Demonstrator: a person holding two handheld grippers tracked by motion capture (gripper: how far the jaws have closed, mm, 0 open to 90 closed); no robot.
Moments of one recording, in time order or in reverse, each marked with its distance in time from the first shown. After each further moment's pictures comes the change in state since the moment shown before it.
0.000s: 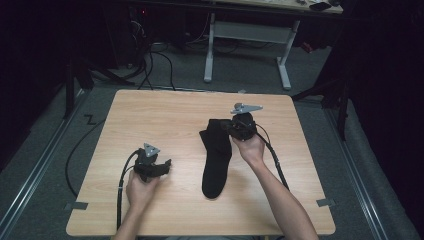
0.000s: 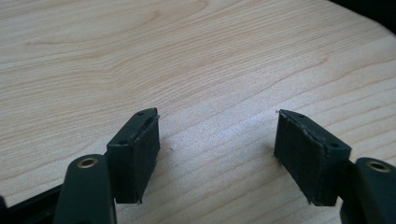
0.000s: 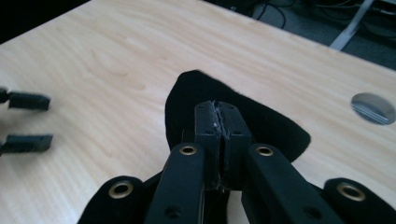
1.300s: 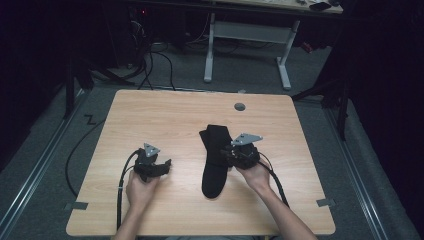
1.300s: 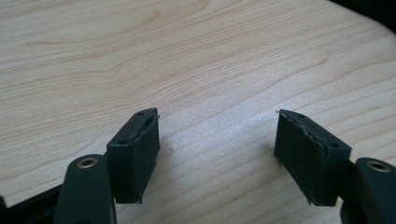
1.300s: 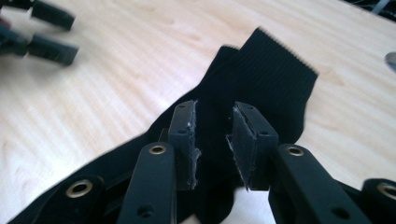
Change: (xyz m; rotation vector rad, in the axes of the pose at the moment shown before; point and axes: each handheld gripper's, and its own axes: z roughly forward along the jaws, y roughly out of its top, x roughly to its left) left arm 0.000 0.000 0.000 0.000 0.001 -0.001; right arm 0.031 -0.069 -0.017 0.047 0.010 -0.119
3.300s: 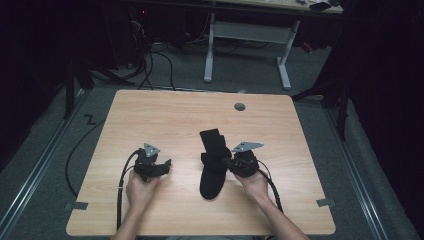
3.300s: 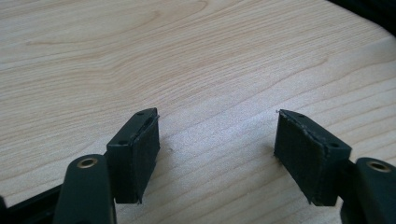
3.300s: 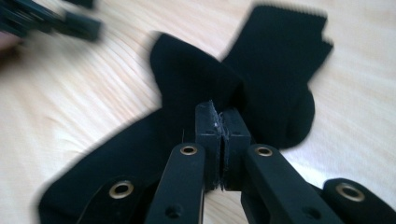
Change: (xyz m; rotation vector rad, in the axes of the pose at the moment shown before) left arm 0.000 0.000 0.000 0.000 0.001 -0.001; right arm 0.007 -0.025 0.010 0.057 0.088 0.122
